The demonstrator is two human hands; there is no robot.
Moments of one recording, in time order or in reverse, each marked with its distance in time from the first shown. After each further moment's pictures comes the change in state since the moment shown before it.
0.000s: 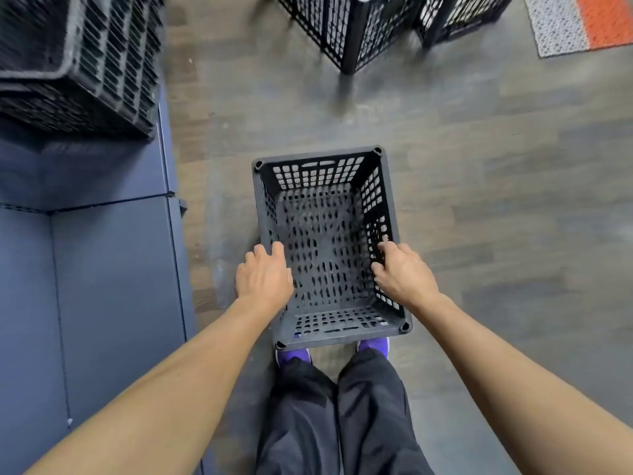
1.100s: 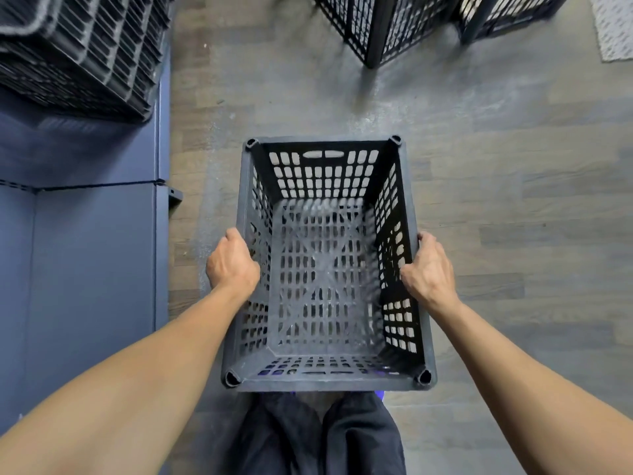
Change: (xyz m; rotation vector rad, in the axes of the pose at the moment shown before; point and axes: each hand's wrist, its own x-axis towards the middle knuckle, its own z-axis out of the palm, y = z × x) left_hand 0.085 0.005 0.058 -0.296 0.140 -0.482; right_hand 0.096 0.067 0.020 0.305 0.203 0.073
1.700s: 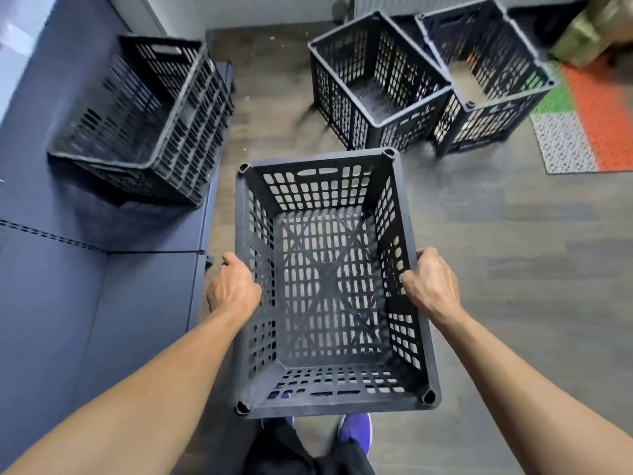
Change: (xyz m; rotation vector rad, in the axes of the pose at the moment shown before) left_hand -0.063 0.053 -0.190 -0.063 0.116 -0.098; right_hand -0.025 -0.102 -0.190 -0.070 0.102 -0.140
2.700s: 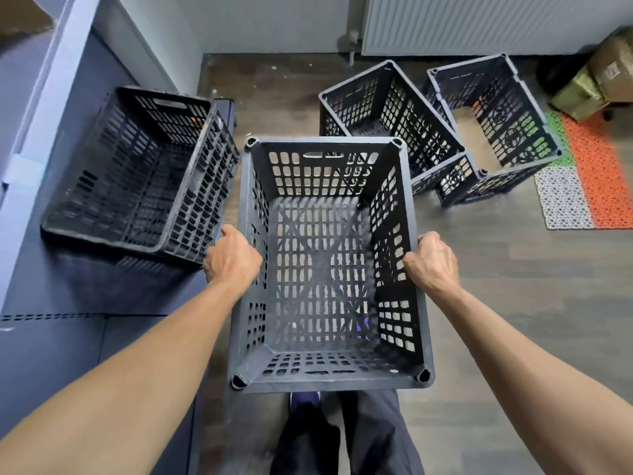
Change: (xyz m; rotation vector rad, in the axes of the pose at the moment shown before) left_hand 0.230 0.094 -0.166 -0.078 0.006 0.004; right_hand 0.181 -0.204 -0.072 -0.065 0.046 0.058
